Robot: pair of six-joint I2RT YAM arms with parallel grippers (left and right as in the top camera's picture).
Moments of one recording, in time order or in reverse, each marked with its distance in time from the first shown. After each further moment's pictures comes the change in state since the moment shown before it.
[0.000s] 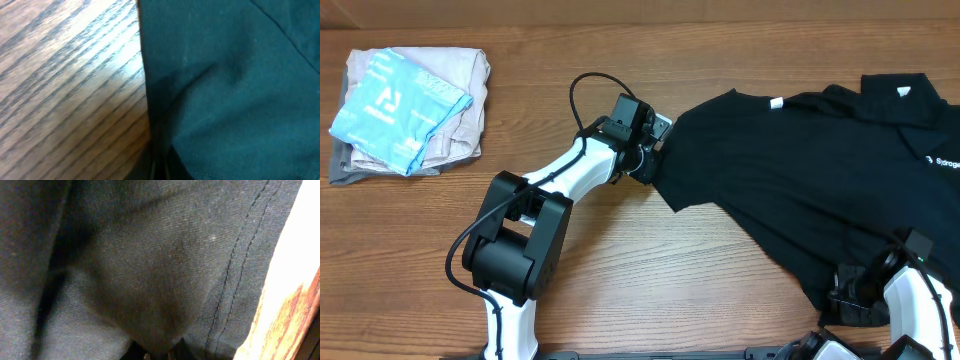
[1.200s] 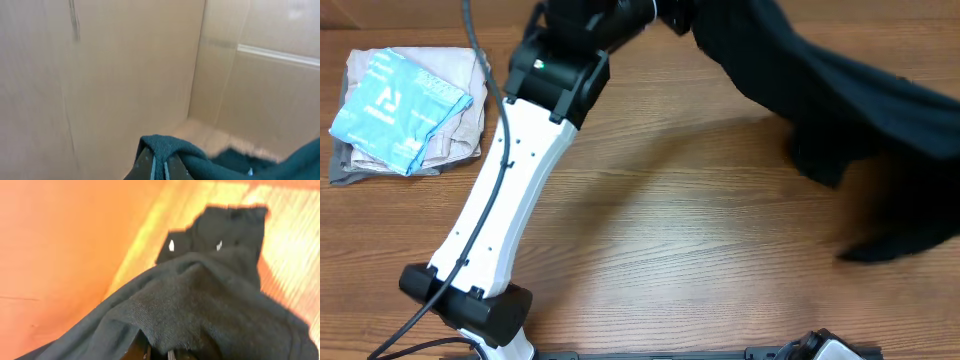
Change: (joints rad) left arm 0.002 -0.225 0.840 0.099 0.221 -0.153; right arm 0.000 0.052 1.588 -0.622 -0.101 -0.370
